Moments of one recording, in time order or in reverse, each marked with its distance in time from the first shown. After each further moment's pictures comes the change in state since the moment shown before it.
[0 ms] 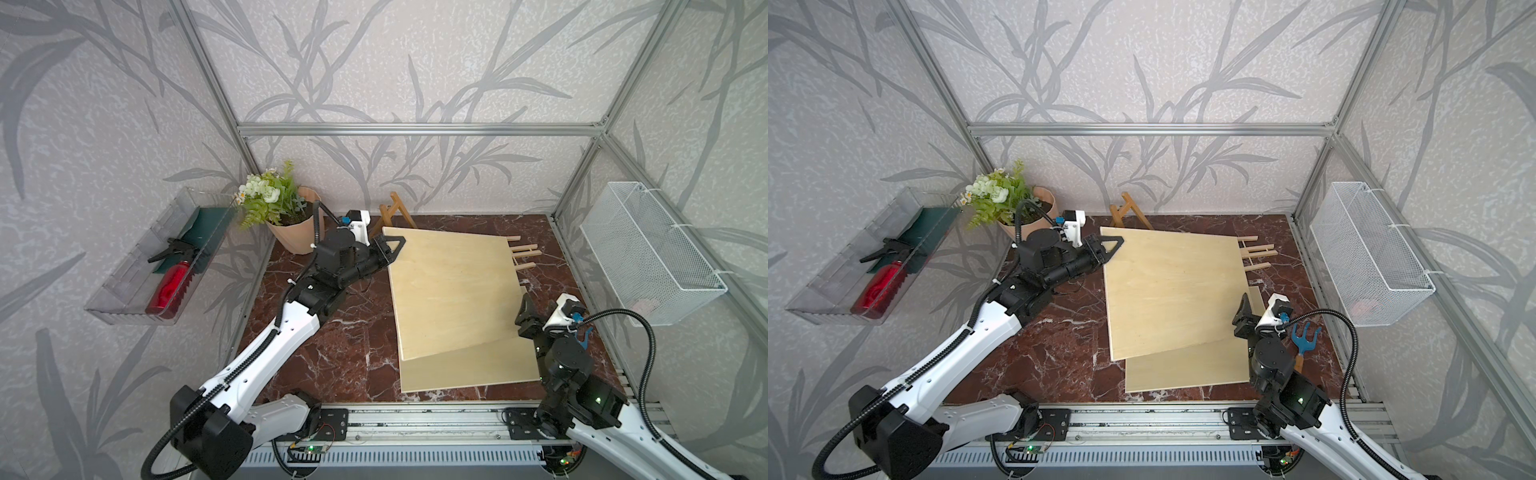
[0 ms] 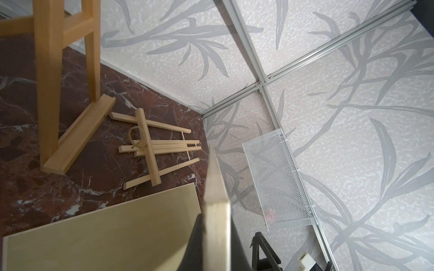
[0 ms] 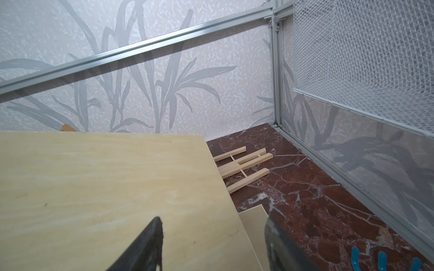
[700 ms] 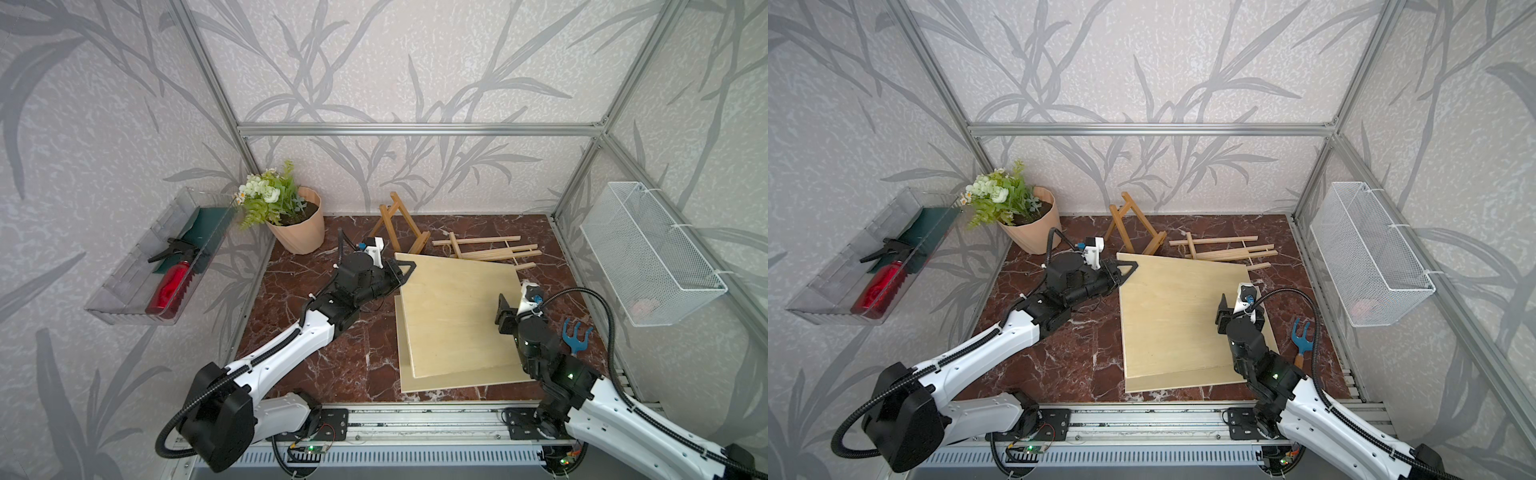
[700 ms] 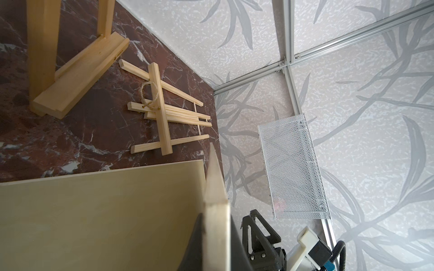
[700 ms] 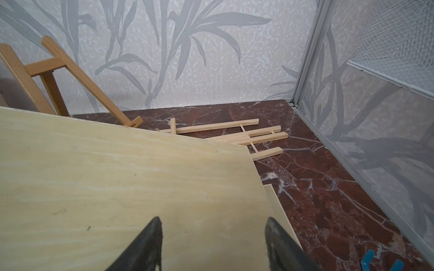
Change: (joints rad) left arm -0.070 0.039 -0.241 0.212 -0.029 -0.133; right arm -0.061 0.363 0.054 0.030 -0.168 -0.013
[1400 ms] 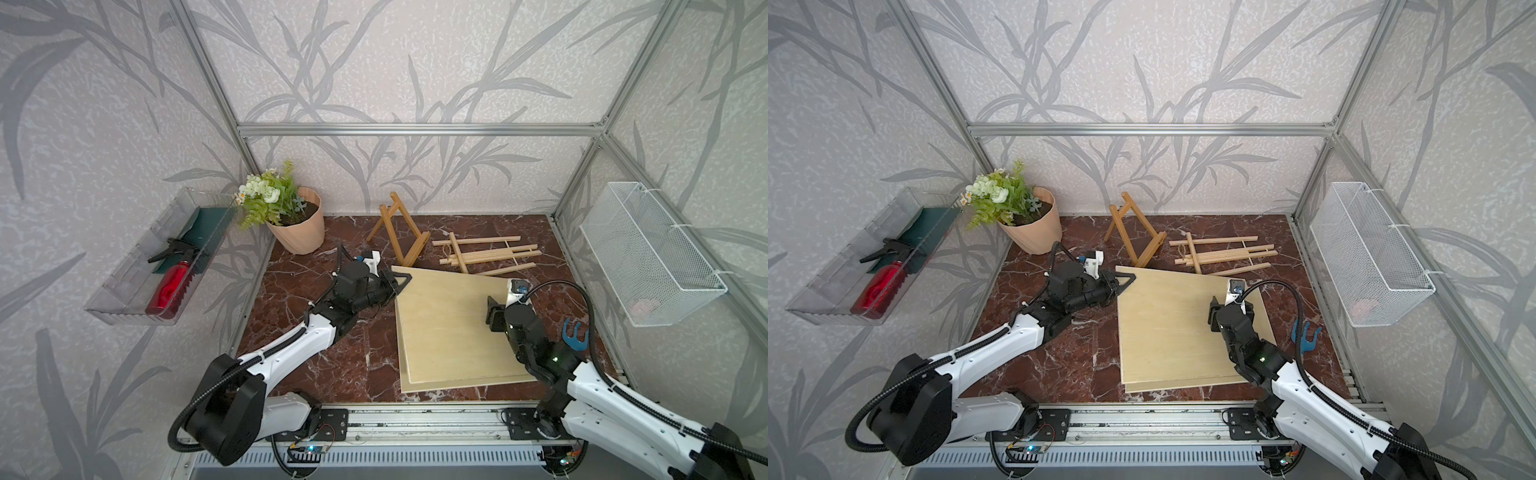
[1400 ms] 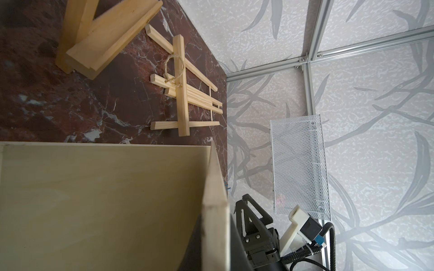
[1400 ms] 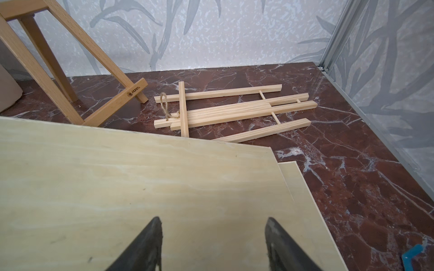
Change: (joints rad) left arm 0.053 0.060 -0.119 0.101 0.121 -0.089; right arm -0.080 0.166 0.032 -0.010 -0.180 0.071
